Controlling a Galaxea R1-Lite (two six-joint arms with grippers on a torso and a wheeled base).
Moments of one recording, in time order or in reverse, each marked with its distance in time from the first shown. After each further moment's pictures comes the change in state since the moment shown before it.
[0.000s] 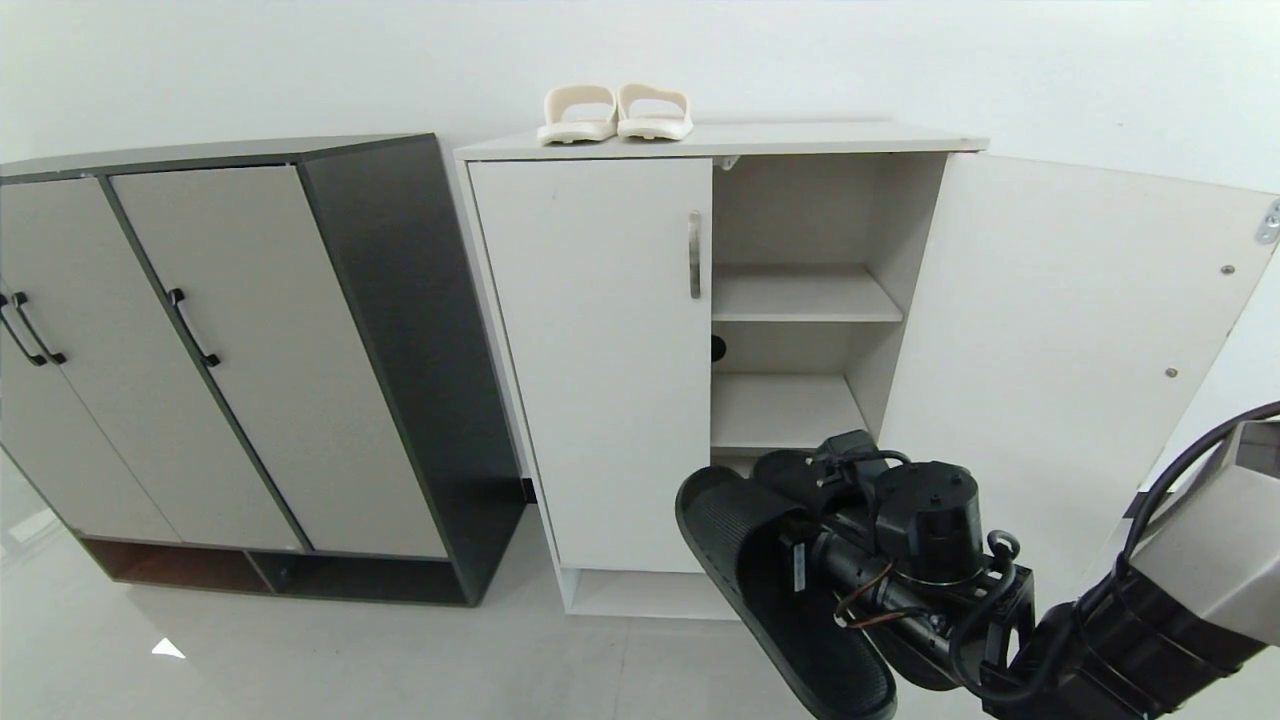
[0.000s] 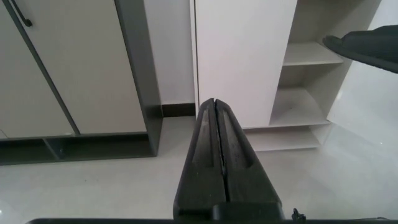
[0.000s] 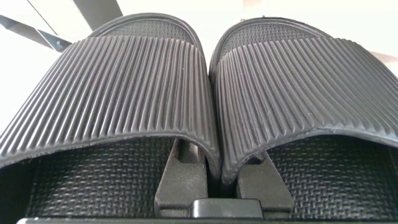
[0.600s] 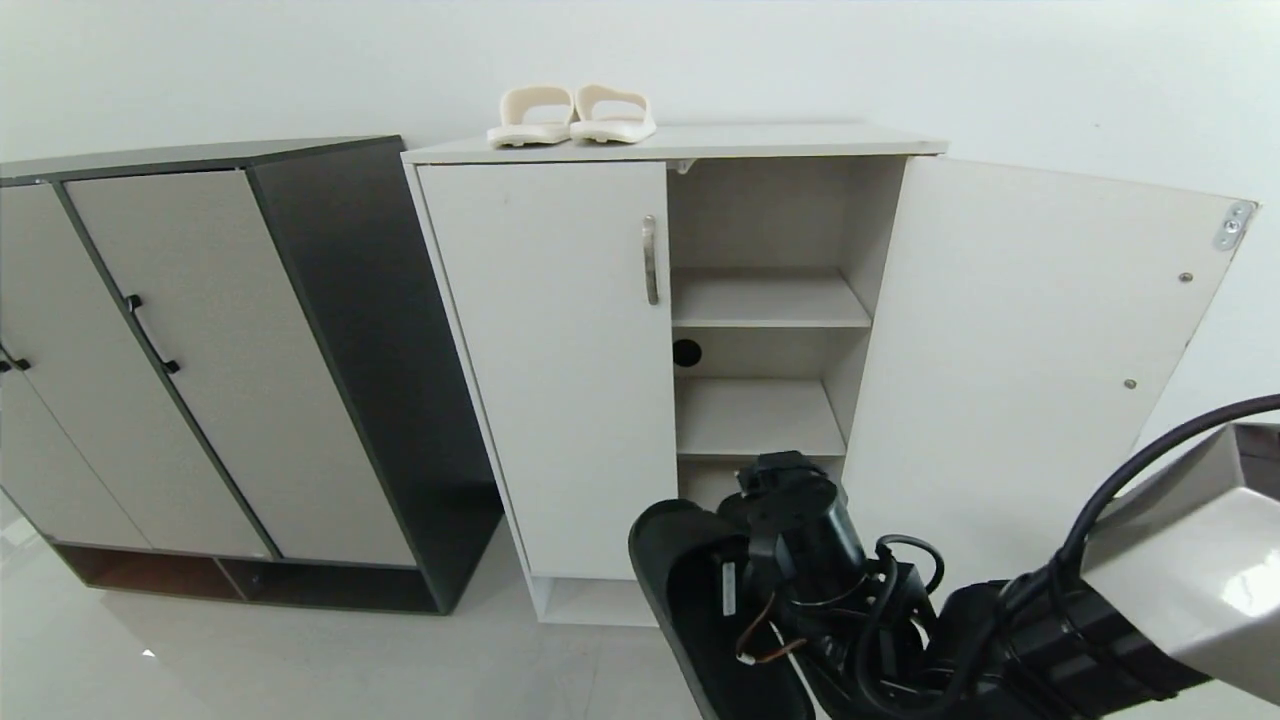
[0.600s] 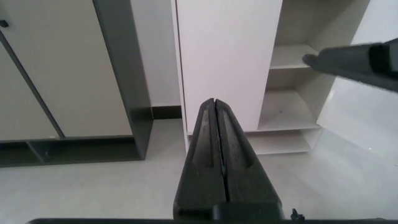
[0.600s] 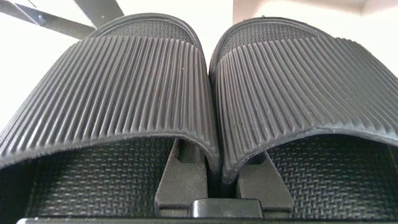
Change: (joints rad) left arm 0.000 0.000 0.000 0.000 0.003 -0.006; right arm 0.150 0.041 -0.261 0.440 -0.219 0.259
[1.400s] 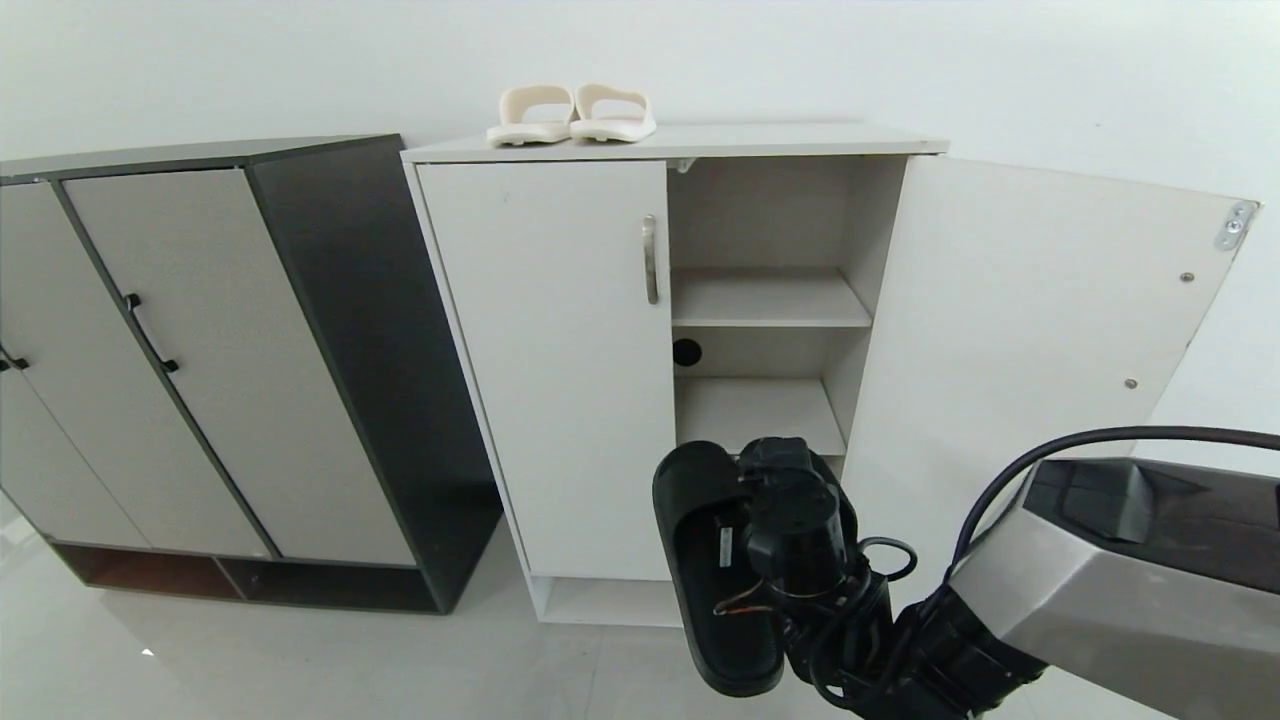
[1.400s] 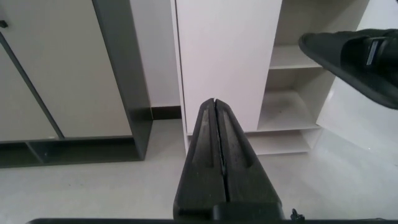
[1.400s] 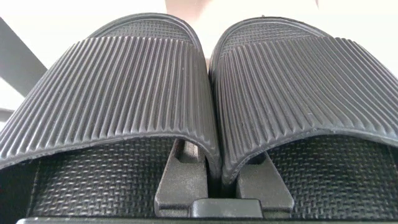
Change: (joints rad) left arm 0.000 0.000 0.000 0.000 0.000 0.001; right arm -0.044 0.177 -0.013 -0.427 -0.209 -0.203
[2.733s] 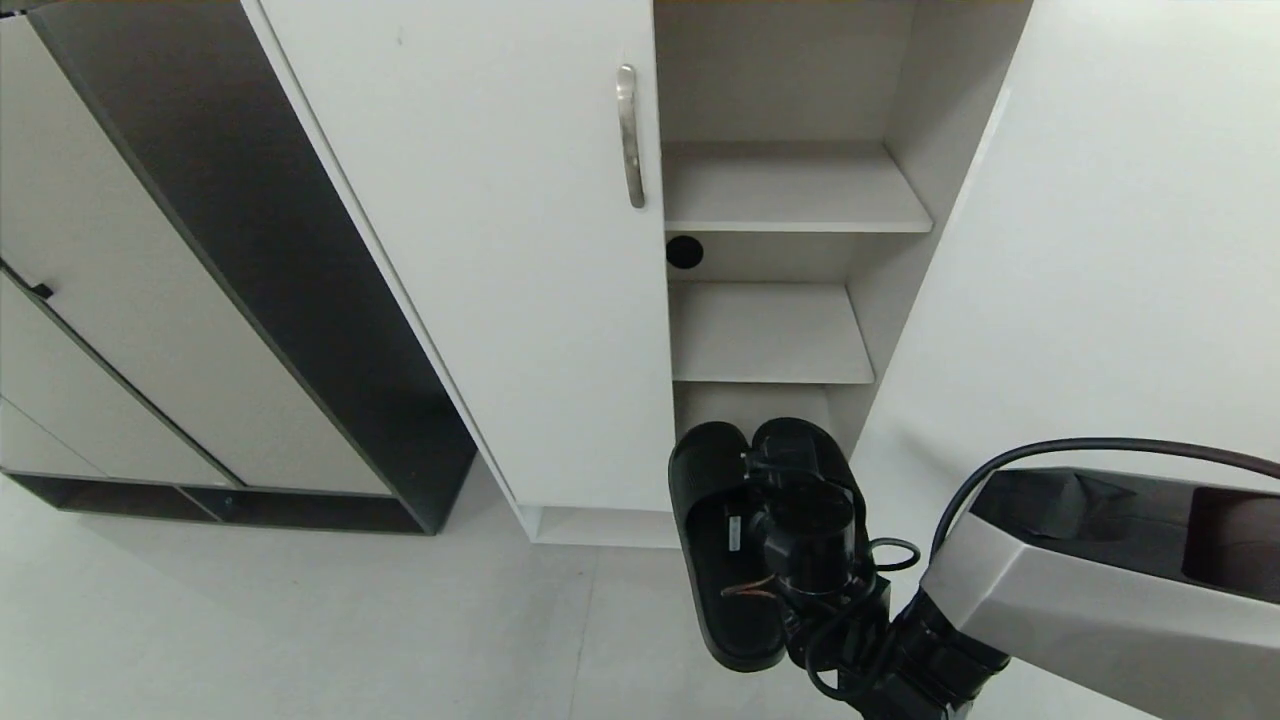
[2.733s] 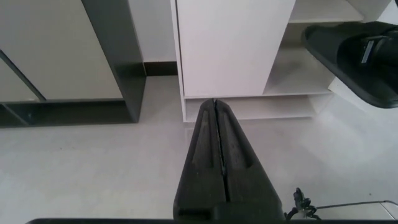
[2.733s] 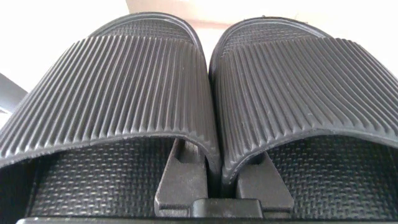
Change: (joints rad) left arm 0.000 0.001 0.000 0.000 0.000 -0.001; right arm -0.025 0.073 -0.003 -0.219 -0.042 -0.146
